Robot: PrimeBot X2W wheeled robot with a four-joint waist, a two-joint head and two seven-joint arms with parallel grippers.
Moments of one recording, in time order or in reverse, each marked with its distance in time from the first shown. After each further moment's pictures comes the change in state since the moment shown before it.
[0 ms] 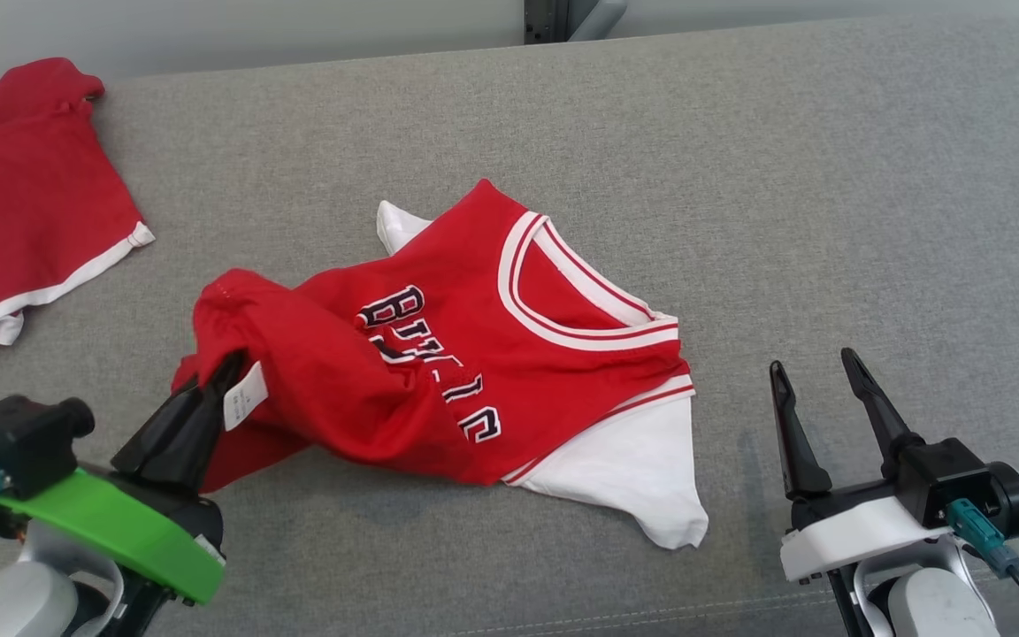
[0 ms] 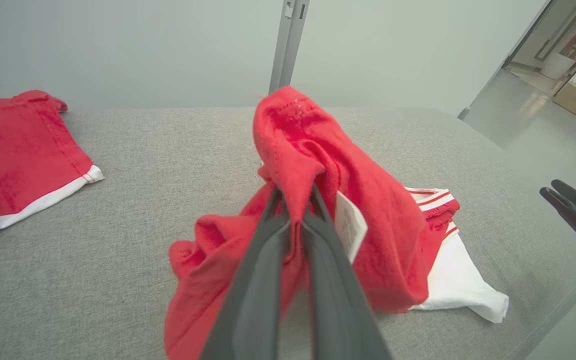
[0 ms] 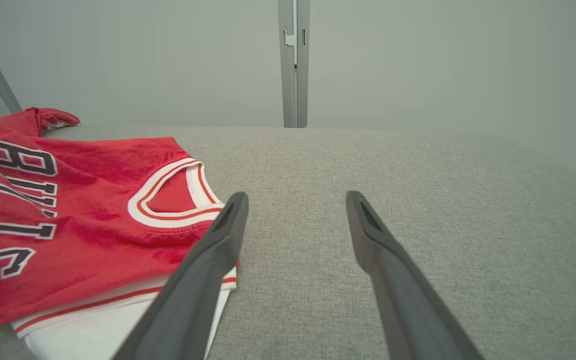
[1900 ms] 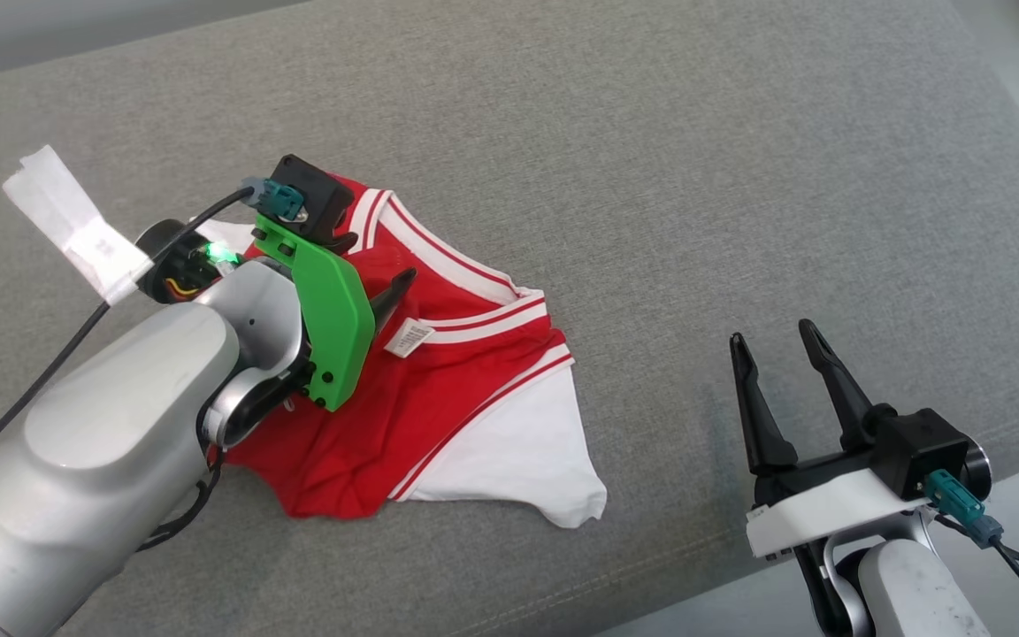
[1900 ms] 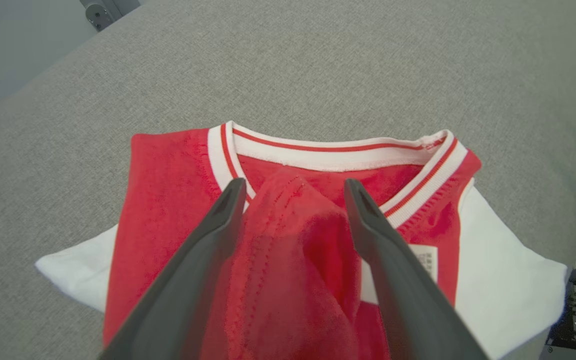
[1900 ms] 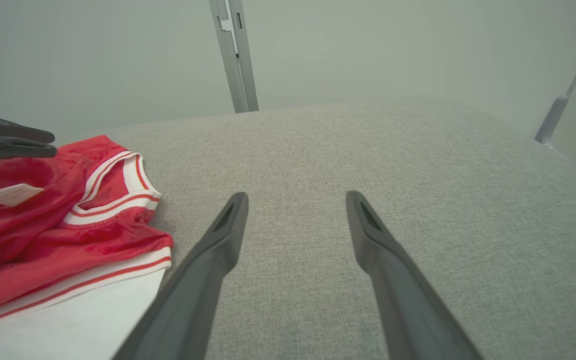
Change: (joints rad) left arm -0.625 -0.380 -0.310 0.523 0.188 -0.172 0.599; right arm -0.070 0.000 0.081 0.014 0.093 0.000 0.000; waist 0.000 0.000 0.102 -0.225
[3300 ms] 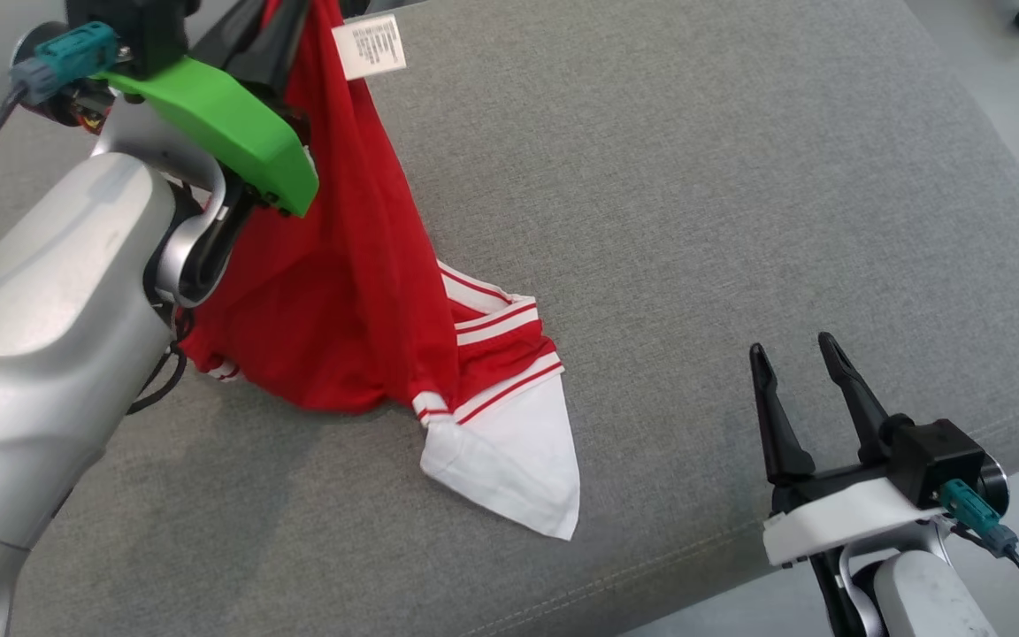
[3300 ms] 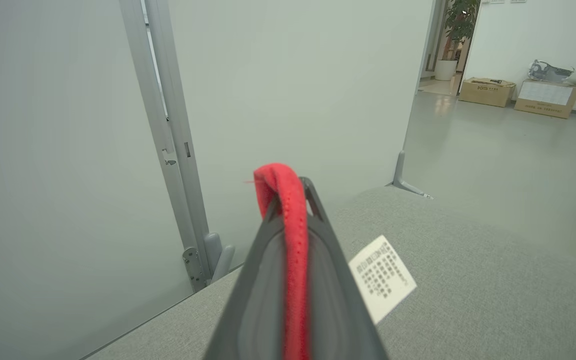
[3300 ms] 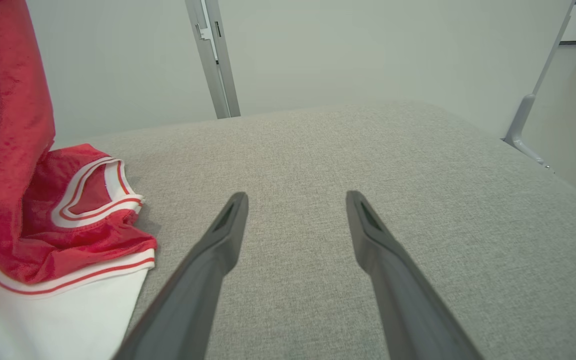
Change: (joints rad) left arm -0.144 -0.082 0.196 0.140 0.042 0.017 -0.503; right arm 0.015 0.000 -0.028 0.012 0.005 0.000 0.000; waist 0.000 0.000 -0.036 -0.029
